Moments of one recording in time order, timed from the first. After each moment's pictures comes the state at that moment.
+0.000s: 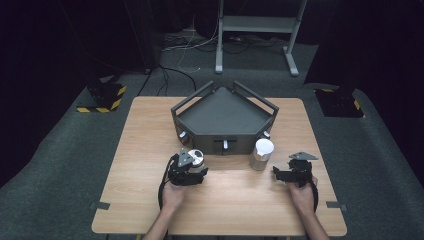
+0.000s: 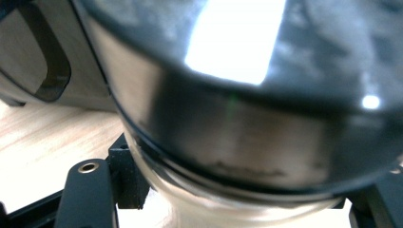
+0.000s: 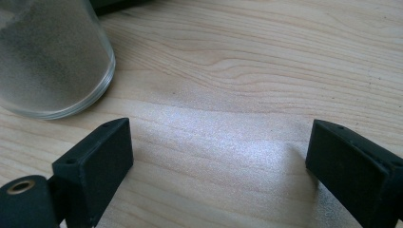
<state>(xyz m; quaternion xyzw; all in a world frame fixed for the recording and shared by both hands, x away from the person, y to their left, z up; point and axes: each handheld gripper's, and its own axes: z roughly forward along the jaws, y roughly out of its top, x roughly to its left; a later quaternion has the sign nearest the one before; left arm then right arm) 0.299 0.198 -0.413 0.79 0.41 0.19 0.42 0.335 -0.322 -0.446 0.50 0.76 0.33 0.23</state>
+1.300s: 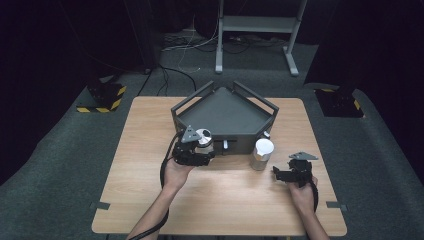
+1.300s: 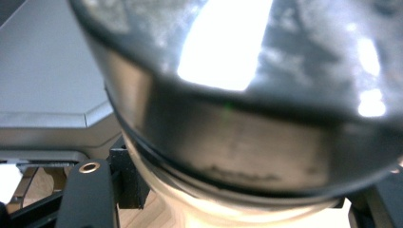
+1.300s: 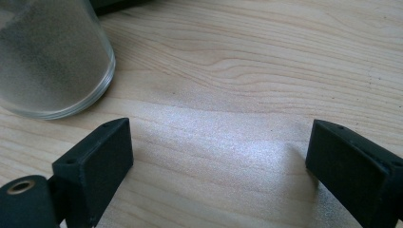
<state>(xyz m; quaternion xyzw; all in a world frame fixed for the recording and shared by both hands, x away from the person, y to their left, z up) 0.315 0.172 -0.378 0.67 0.46 0.13 0.56 0.335 -0.323 -0.446 0.50 0.76 0.33 0.23</state>
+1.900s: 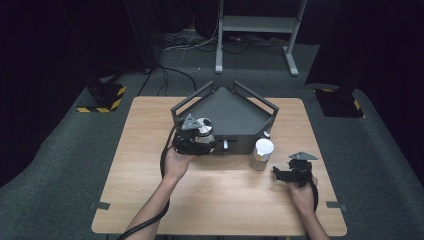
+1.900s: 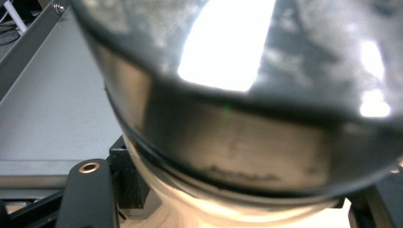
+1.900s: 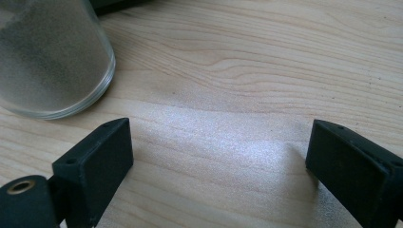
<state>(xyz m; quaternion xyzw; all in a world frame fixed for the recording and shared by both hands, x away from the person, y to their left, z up) 0.333 0.171 -0.353 0.67 0.46 0.14 0.56 0.335 -0.323 -0.446 0.50 0.76 0.33 0.23</state>
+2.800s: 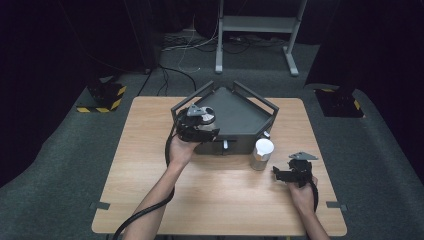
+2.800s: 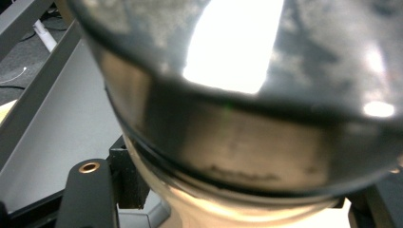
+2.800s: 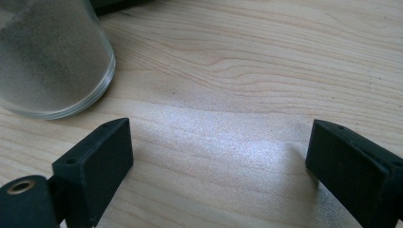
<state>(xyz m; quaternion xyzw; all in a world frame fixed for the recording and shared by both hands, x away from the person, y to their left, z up) 0.385 0.182 -0.308 0.79 0.38 0.17 0.44 0.335 -0.323 -0.446 0.50 0.76 0.33 0.23</state>
